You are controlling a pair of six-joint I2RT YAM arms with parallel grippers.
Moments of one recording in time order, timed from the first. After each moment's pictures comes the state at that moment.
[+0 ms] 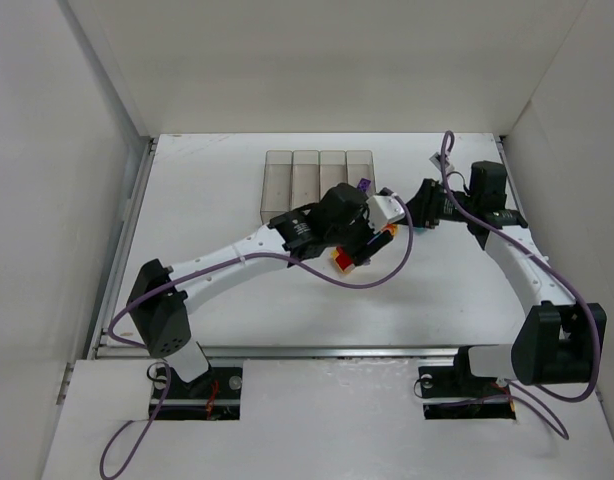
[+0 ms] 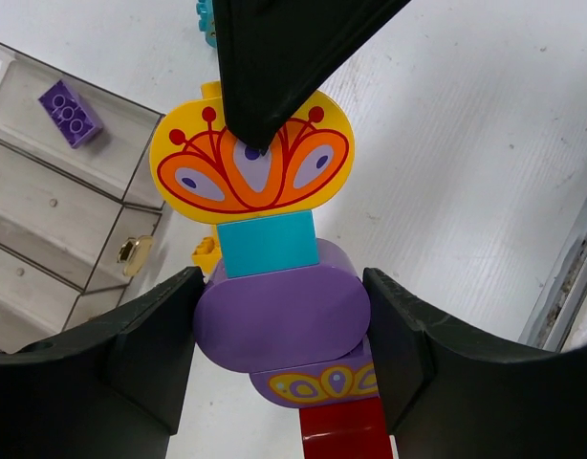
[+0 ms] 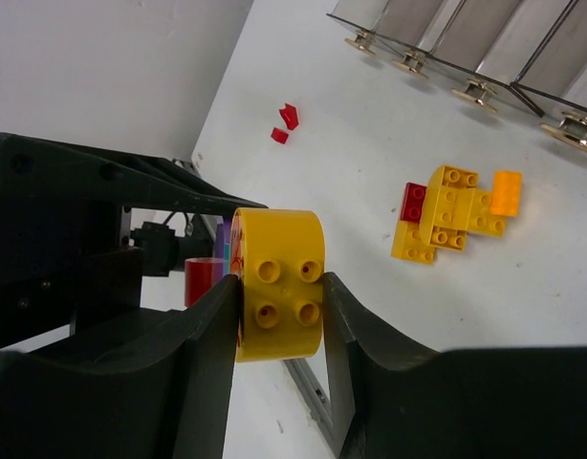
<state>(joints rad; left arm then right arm) -0.98 1.61 1.43 -0.43 0.05 0.18 0.02 1.32 1.00 -0.24 -1.06 0.39</state>
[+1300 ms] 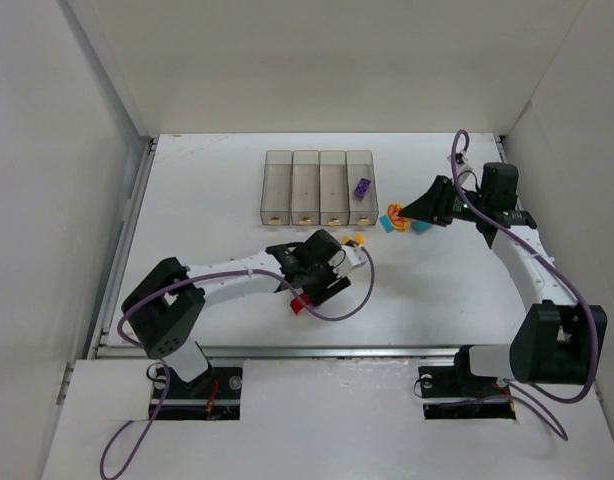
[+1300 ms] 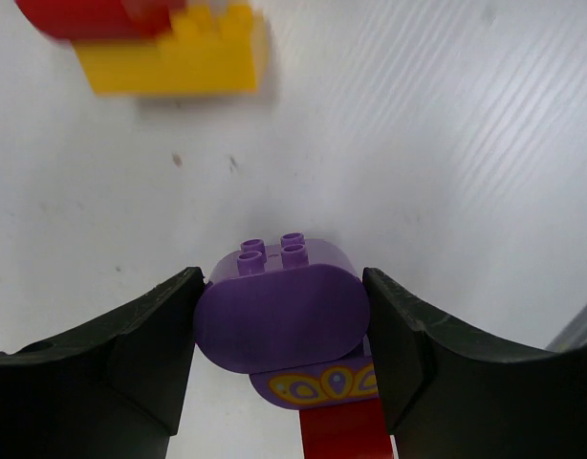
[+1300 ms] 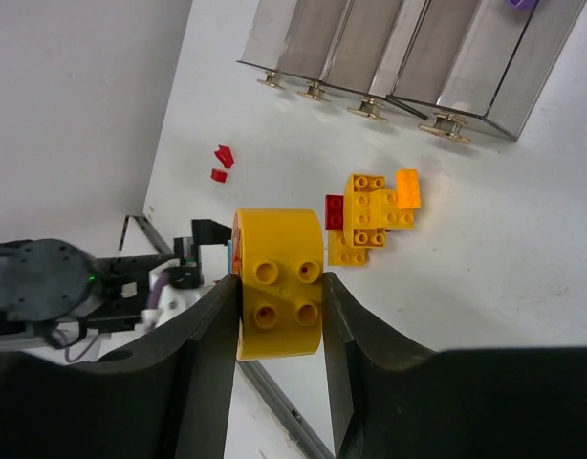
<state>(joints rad) -0.94 1.59 1.01 -0.39 0.00 0.18 -0.05 1.32 1.00 -0.29 -0.92 0.39</state>
